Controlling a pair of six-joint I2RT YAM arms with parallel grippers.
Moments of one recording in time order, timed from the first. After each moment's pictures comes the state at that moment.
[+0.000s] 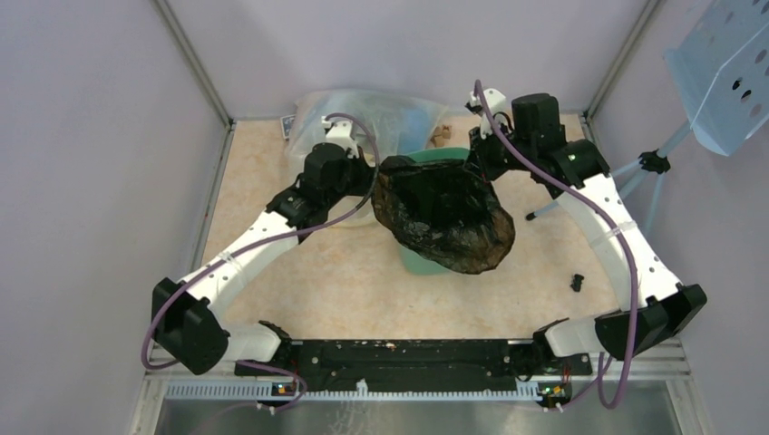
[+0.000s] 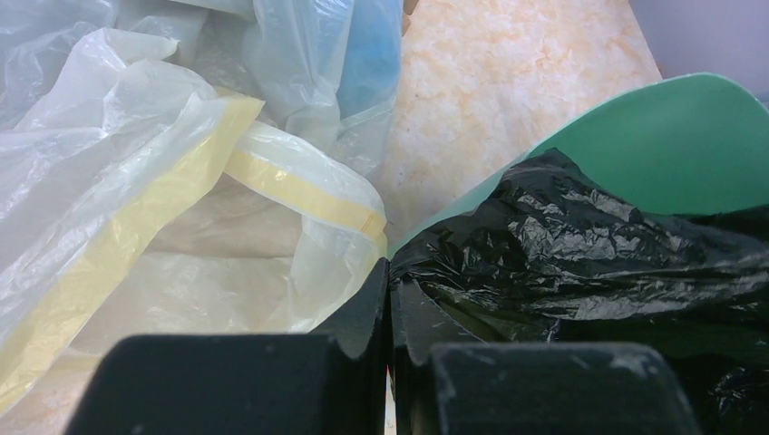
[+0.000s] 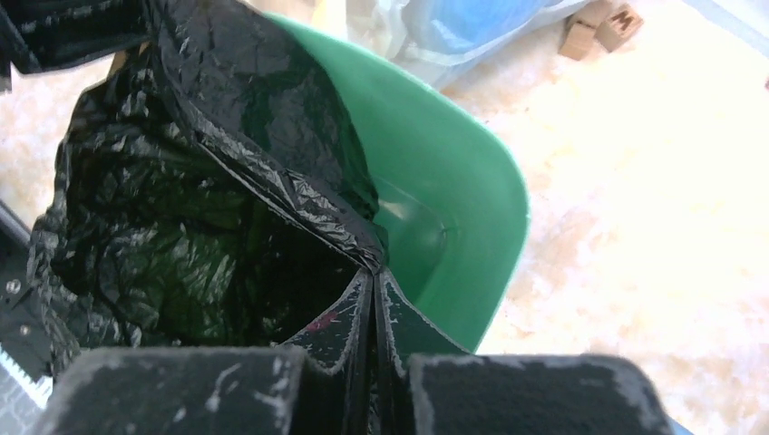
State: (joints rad) left arm -0.57 1.31 1.13 -0.18 -0.09 -0.42; right arm 0.42 1.36 1.58 -0.85 -0.30 -0.13
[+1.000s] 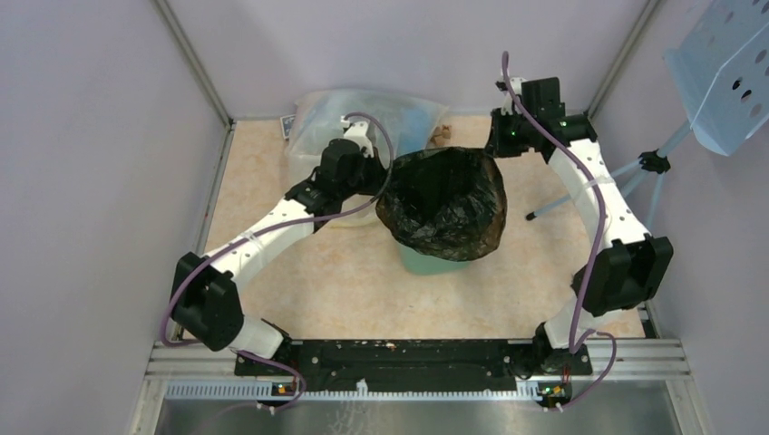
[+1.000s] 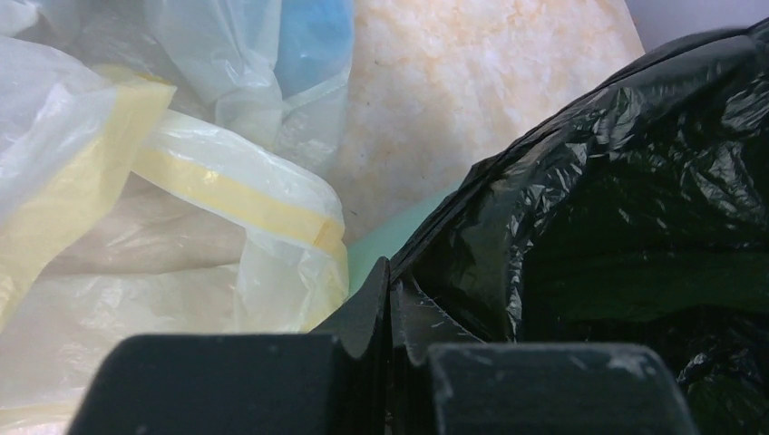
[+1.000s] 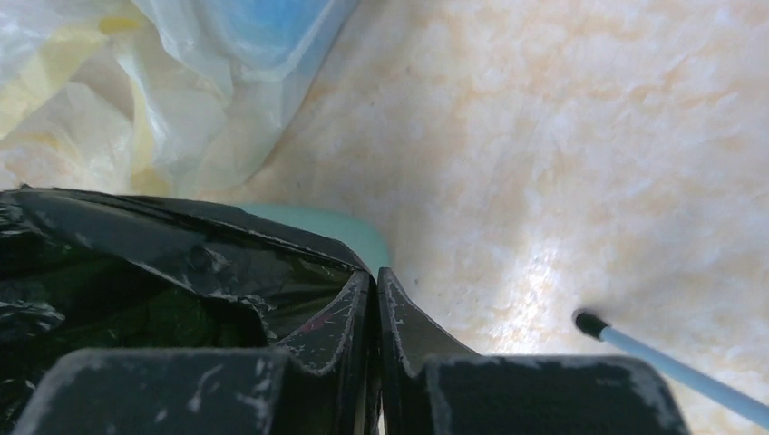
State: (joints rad) left arm -0.57 1.45 1.16 -0.12 0.03 -0.45; right arm 0.22 1.61 1.72 -0.83 -0.19 0.08
